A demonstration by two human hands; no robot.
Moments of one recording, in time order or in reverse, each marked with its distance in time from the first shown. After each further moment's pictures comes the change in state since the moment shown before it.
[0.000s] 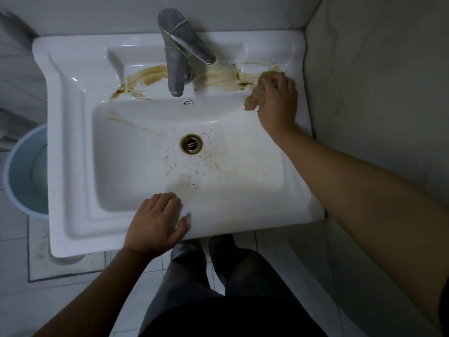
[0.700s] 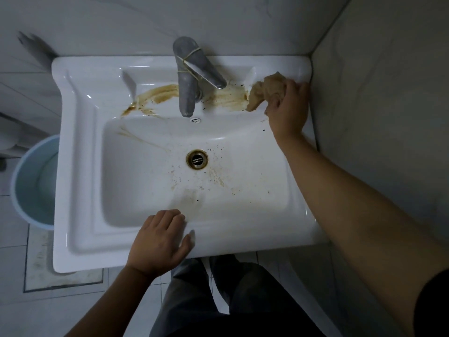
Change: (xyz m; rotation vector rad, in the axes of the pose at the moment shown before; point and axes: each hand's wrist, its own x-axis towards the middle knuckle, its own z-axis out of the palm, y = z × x) left_hand 0.000 0.004 -0.003 -0.005 0.038 0.005; right_hand 0.034 -0.012 -0.006 0.238 0.191 0.230
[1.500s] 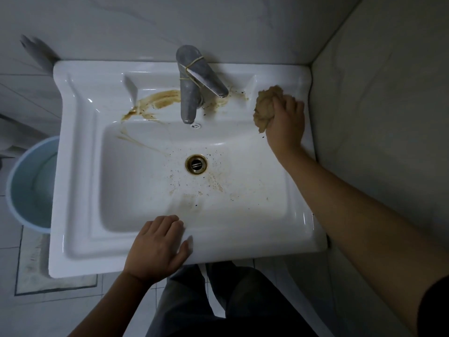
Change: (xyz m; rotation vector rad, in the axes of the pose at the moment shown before) left_hand 0.000 0.000 -0.001 0.007 0.000 -0.003; right_hand -0.010 0.014 0.004 -0.266 -0.054 -0.238
